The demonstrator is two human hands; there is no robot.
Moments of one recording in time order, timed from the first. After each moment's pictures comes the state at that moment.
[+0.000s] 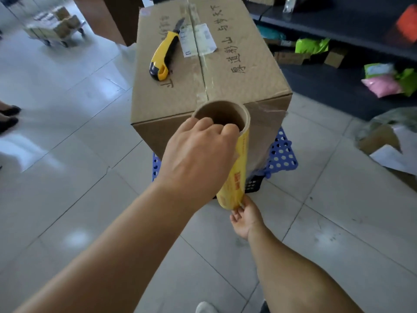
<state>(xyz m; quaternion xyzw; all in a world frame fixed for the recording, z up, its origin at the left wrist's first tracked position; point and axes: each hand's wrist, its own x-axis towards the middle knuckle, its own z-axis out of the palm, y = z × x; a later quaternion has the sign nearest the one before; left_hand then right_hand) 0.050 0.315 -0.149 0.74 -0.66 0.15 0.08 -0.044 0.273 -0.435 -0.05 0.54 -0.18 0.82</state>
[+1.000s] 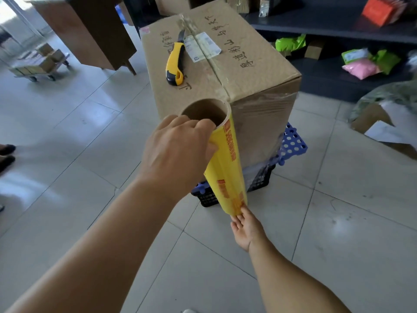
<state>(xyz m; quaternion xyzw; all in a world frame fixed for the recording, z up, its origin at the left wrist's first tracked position) 0.119 0.377 -0.133 0.71 -0.68 0.18 0.09 0.002 0.371 -0.416 0.01 0.52 -0.26 0.82</state>
